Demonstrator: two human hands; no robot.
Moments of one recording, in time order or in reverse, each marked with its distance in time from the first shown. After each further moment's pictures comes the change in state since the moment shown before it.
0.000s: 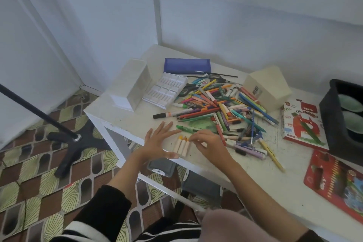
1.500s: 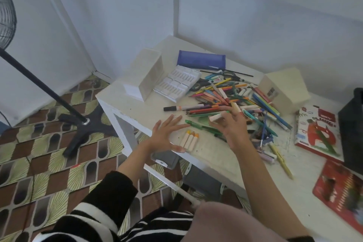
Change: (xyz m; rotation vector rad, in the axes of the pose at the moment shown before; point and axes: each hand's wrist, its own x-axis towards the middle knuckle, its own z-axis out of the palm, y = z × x) left_hand -0.001 0.000 0.002 -0.029 0.023 -0.010; right_hand 0.039 -0.010 -0.036 1.117 0.356 0.752
